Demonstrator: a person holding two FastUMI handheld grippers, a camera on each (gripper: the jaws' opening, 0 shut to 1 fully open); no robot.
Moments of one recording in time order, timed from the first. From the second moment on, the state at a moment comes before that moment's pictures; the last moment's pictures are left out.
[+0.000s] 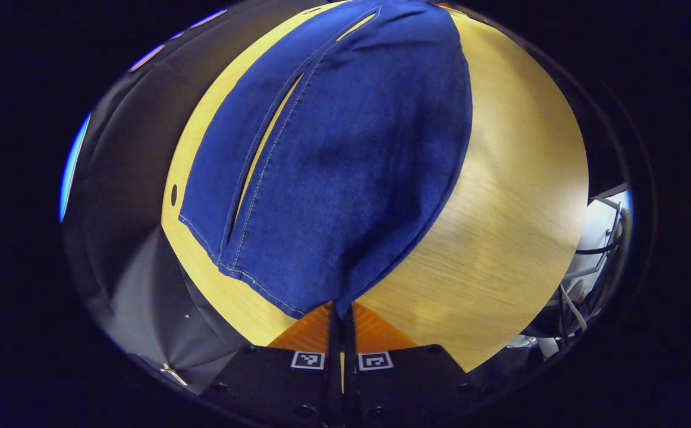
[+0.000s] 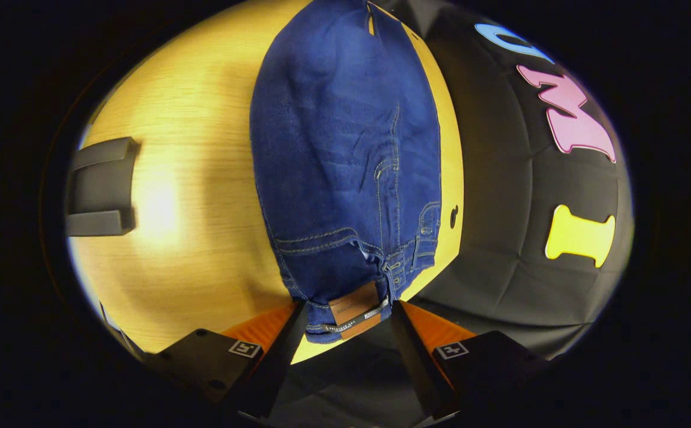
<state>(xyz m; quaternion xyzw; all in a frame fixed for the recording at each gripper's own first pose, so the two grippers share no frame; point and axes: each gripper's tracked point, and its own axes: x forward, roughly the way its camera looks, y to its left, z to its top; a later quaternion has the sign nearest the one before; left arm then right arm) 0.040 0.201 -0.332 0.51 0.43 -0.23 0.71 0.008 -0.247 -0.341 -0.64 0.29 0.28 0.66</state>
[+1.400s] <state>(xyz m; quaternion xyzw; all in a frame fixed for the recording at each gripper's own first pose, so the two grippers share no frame) 0.093 0.173 -0.226 0.25 0.47 -0.29 0.79 0.136 -0.202 -0.192 -0.42 0.34 0.18 0.82</state>
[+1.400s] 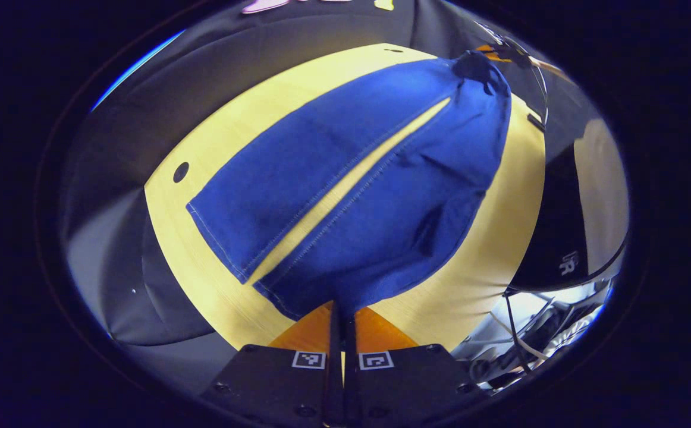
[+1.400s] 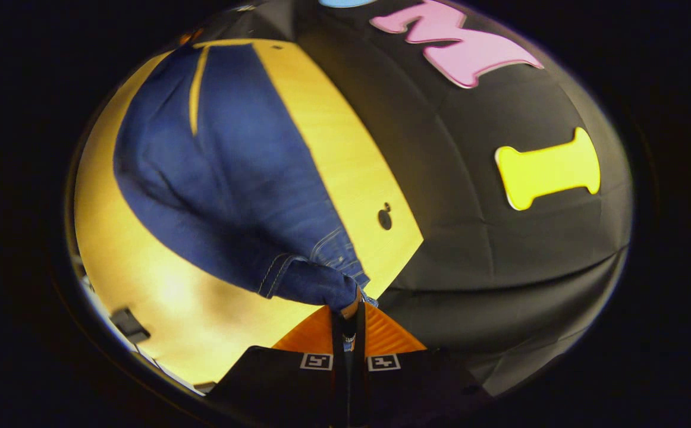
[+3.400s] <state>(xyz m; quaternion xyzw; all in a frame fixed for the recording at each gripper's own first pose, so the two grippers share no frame) 0.184 0.030 -0.071 -0.05 0.17 -0.02 0.98 0.184 -0.286 0.007 0.21 0.31 -0.26 0.89</state>
